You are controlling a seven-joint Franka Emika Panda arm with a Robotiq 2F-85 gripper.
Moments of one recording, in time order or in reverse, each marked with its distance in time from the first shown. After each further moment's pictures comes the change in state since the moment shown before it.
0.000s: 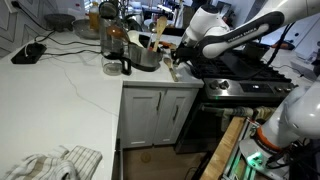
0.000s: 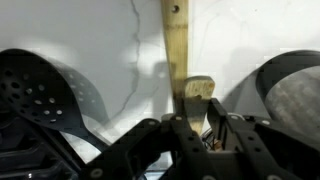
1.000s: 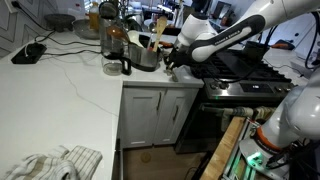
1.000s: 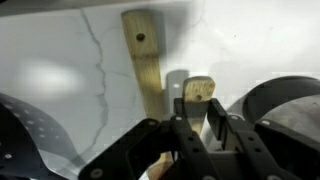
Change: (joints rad) arm 0.040 0.131 -0.007 0.068 0.108 0.042 -0.047
